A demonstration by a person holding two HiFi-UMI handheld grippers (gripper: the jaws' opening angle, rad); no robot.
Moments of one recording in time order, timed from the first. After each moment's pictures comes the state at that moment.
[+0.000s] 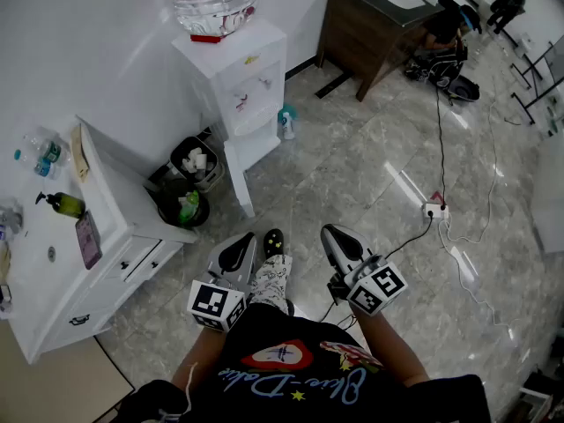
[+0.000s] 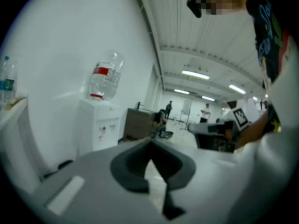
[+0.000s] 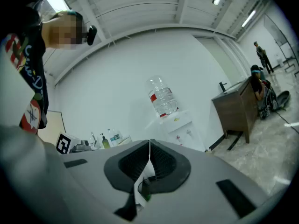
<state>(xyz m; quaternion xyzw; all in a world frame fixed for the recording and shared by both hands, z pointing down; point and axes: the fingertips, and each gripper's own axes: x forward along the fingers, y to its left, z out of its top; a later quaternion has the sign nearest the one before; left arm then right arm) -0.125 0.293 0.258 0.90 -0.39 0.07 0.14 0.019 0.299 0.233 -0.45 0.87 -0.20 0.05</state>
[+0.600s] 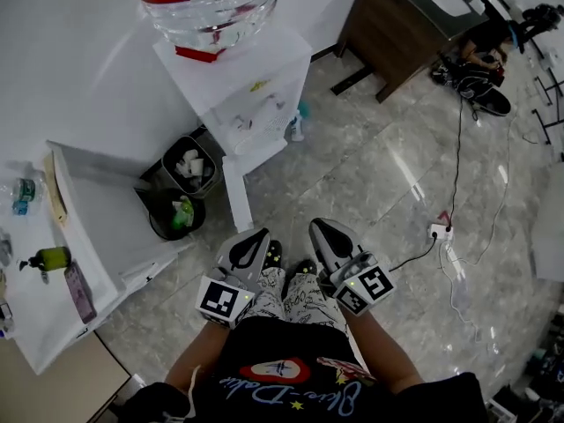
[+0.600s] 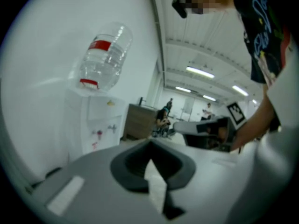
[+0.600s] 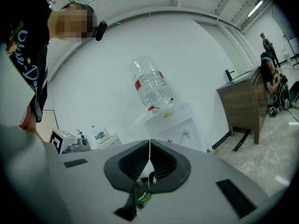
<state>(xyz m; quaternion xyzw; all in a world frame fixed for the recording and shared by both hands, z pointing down) -0.092 0.078 0.302 0.91 -0.38 0.09 0.16 -0.002 0.063 0.280 -0.43 0.87 -0.22 0.02</state>
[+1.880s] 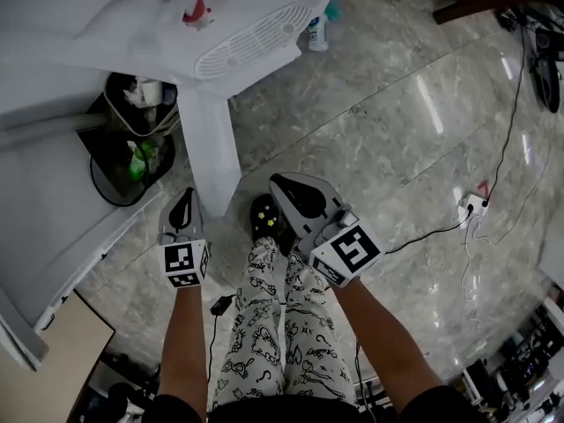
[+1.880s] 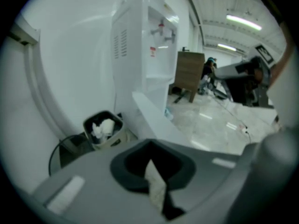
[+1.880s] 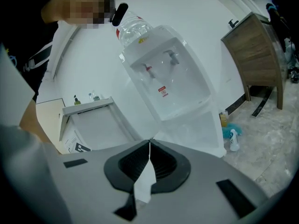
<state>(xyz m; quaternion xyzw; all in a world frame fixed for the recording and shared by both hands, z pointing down) -0.233 0.048 0.733 0.73 -0.56 0.31 0.23 -0.063 -0.003 0.620 -0.32 0.90 -0.30 -0.06</state>
